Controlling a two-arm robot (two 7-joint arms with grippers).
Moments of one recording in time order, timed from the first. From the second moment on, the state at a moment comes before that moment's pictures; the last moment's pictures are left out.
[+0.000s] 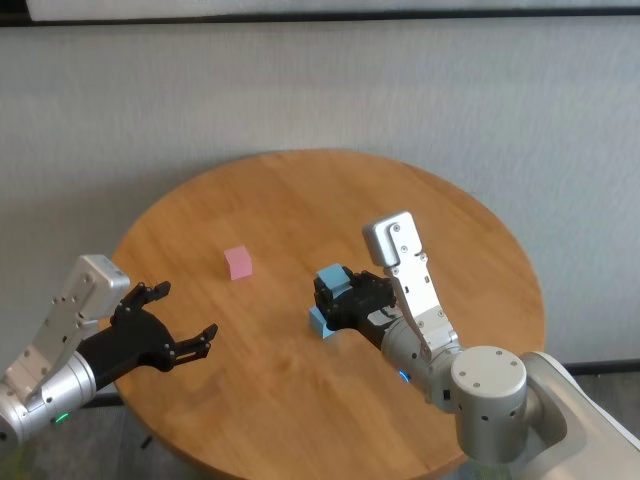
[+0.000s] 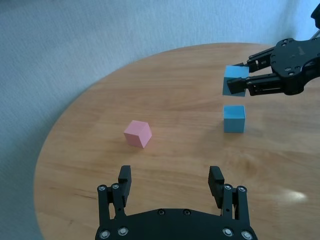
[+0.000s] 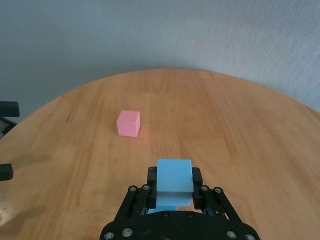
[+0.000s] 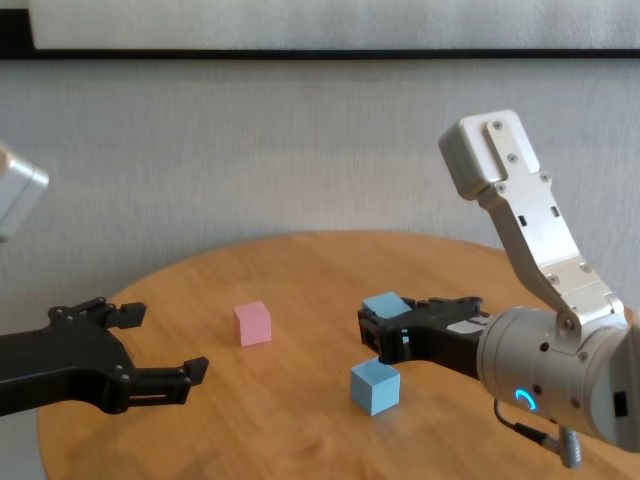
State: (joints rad) left arm -0.15 0.52 0.35 -1.44 -0.21 -0.03 -0.45; right arm 0.26 0.14 -0.45 -1.35 0.13 0.26 0.09
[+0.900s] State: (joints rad) left arm -0.15 0.52 0.35 -1.44 -0.21 -0.03 -0.45; right arm 0.25 0.13 -0.47 -1.32 0.05 0.25 0.12
